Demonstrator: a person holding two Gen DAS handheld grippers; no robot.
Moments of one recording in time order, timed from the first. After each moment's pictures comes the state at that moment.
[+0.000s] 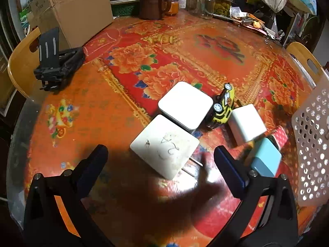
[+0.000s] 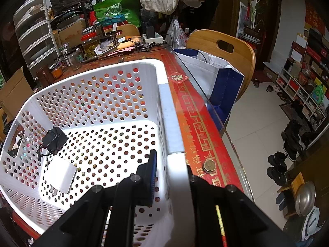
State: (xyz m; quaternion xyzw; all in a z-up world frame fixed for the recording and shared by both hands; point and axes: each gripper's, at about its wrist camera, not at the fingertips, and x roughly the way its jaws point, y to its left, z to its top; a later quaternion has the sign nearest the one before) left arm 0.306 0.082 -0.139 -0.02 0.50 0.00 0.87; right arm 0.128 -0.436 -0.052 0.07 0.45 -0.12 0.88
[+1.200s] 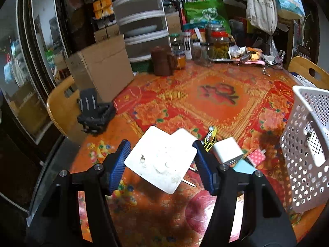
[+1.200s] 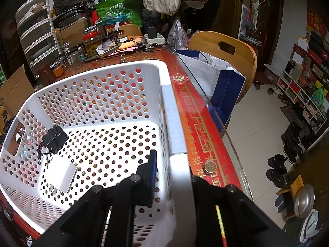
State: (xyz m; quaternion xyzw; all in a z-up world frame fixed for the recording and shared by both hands) left arm 0.240 0.050 -0.050 0.06 0.34 0.07 0.94; right arm 0.133 -0.433 -0.048 0.06 0.45 -0.11 0.88
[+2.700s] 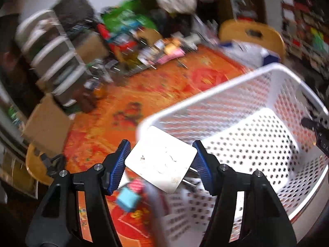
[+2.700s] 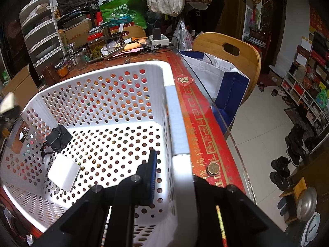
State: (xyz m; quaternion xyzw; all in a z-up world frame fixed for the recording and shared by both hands) left arm 0.249 -0.214 0.007 0.22 0.39 -0.11 0.89; right arm 0.129 -0.432 -0.051 0.07 0.44 -0.10 0.89
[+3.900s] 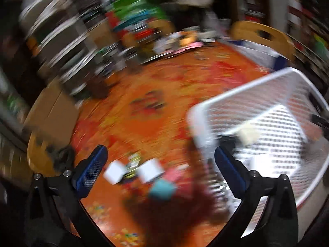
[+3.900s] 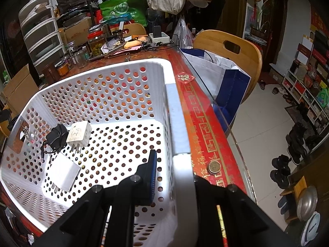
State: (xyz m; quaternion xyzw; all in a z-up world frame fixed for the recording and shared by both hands) left arm 0.285 -0.097 0.014 0.17 0.41 -0.08 0.89; right arm 0.133 -0.429 -0.054 0.07 0.45 -0.10 0.89
